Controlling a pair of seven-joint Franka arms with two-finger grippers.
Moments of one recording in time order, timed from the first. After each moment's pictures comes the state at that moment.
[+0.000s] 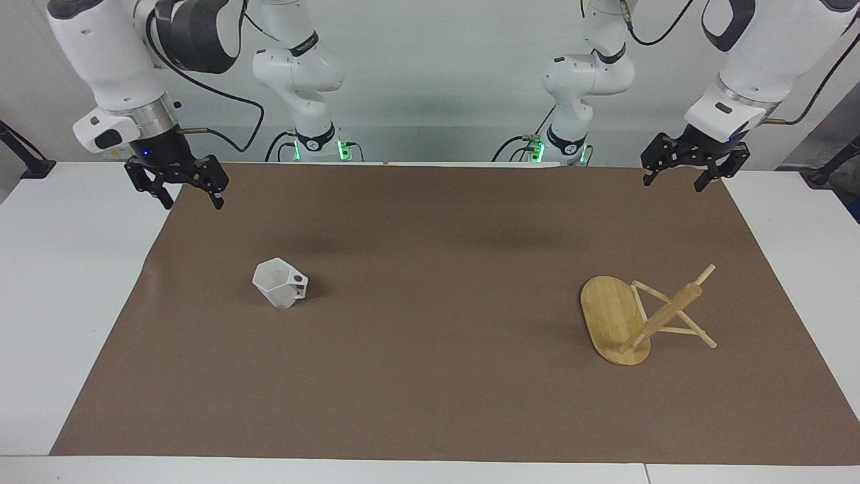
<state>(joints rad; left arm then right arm) -0.03 -0.02 -0.05 -1.57 -0.03 1.53 0.11 -0.11 -0.08 -0.02 -1.89 0.03 1.94 -0.11</state>
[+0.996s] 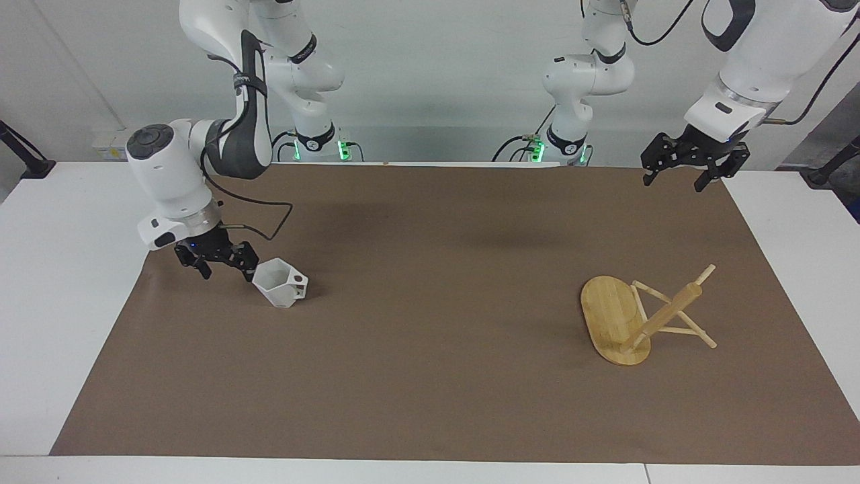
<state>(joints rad) -0.03 -0.02 -0.05 -1.57 -0.03 1.53 0.11 -0.08 0.15 -0.02 -2.05 0.03 2.33 -0.01</state>
